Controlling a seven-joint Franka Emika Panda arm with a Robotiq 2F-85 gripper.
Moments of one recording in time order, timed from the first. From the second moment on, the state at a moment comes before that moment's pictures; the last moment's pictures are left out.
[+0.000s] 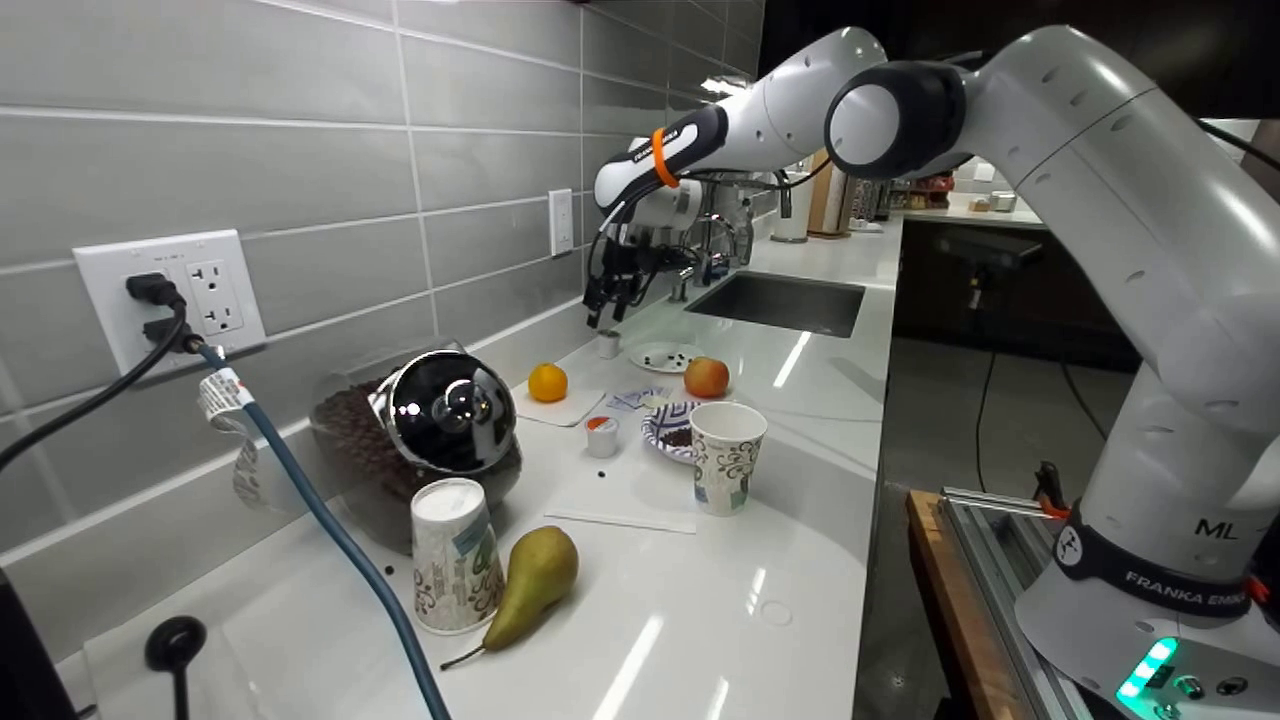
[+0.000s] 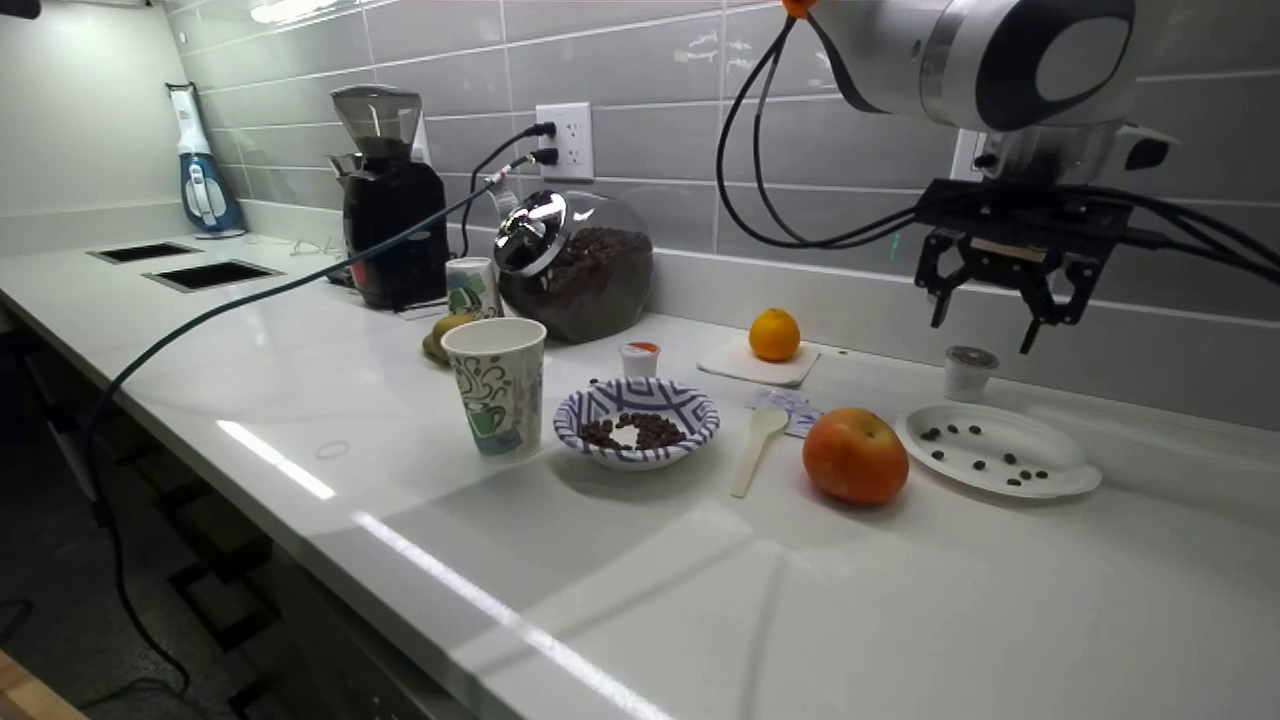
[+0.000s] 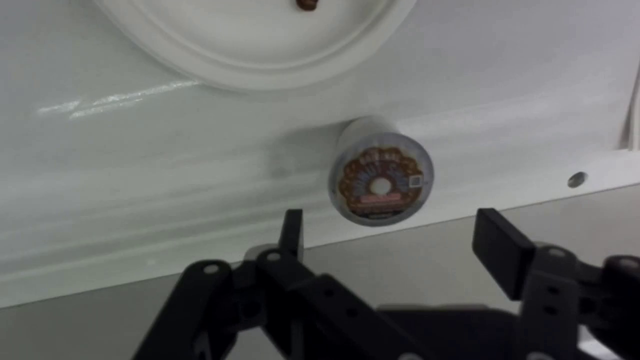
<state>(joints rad) -0.57 0.84 -0.10 -1.22 0.26 2.26 -0.40</state>
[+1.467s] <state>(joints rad) -0.16 0.32 -0.13 -1.91 0.17 2.20 0.17</state>
